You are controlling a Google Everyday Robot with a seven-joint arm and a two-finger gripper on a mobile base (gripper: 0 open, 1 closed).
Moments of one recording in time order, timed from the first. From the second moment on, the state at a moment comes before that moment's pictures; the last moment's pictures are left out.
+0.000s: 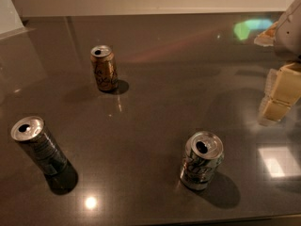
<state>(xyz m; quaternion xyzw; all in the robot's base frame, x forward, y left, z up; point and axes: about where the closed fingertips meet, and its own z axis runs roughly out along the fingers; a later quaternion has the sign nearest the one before) 0.438 -0.217 0.976 -0.60 0.78 -0.03 0.16</state>
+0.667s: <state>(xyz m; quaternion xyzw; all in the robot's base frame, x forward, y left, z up) 0.432 -0.217 0.976 -0.61 0.78 -0.02 0.16</state>
